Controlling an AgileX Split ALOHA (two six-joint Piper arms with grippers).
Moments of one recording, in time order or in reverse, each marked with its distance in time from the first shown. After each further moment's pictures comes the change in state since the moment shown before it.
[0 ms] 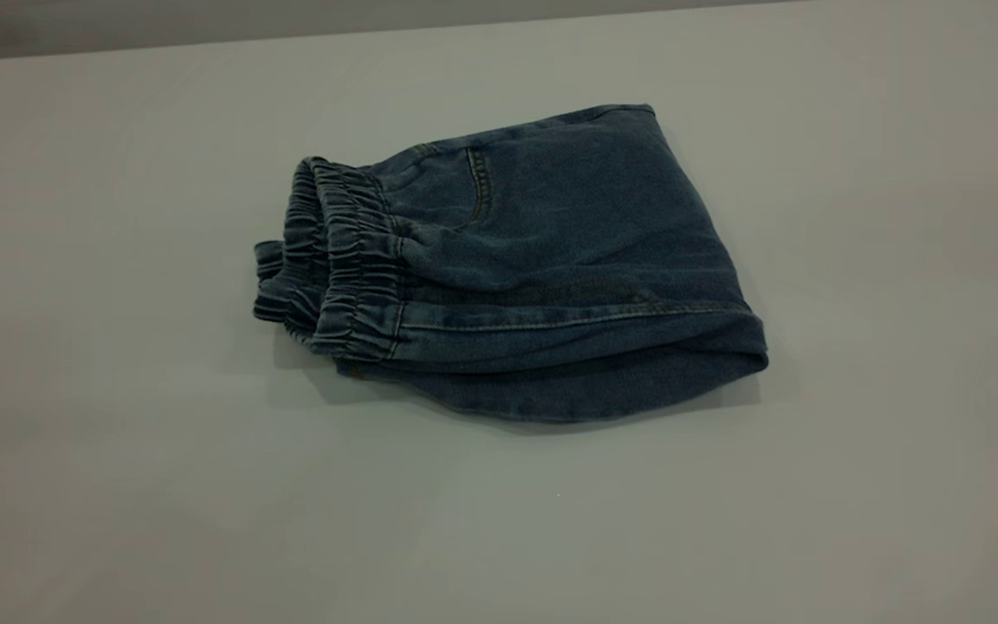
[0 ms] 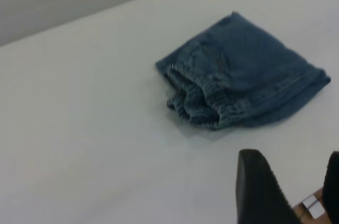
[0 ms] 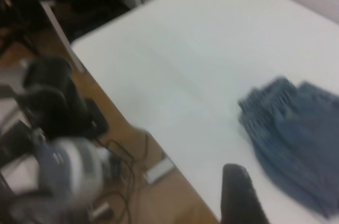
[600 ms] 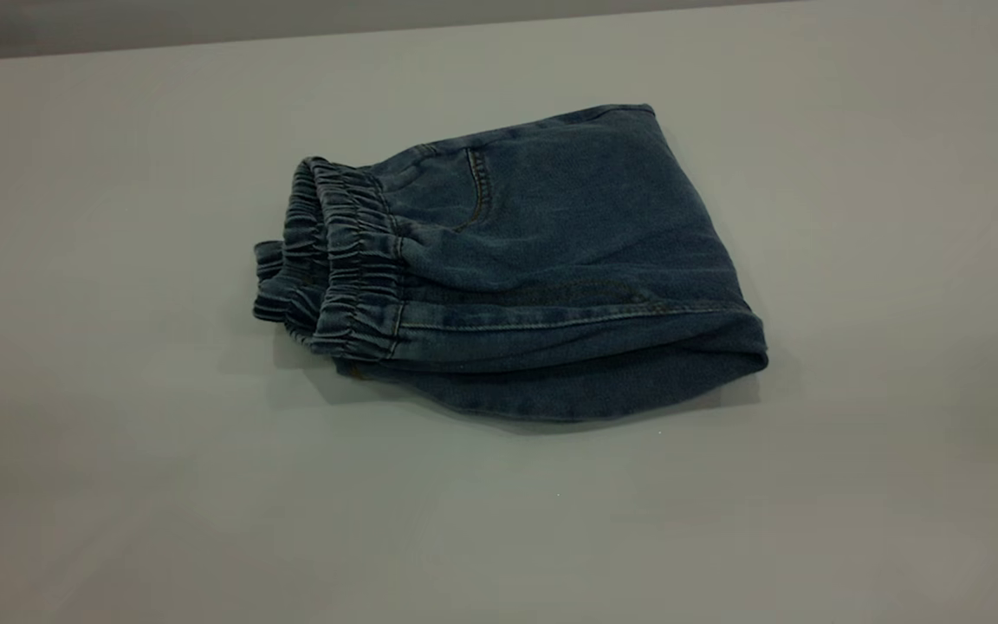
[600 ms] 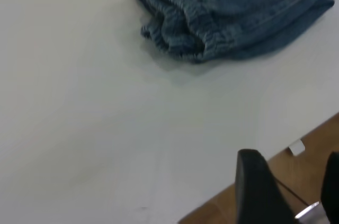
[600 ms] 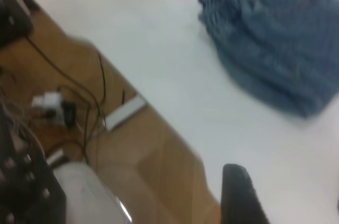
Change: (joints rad) left arm 0.000 -0.014 0.254 -0.055 -0.055 0.008; right arm 0.000 -0.386 0.666 -0.082 -0.153 0.000
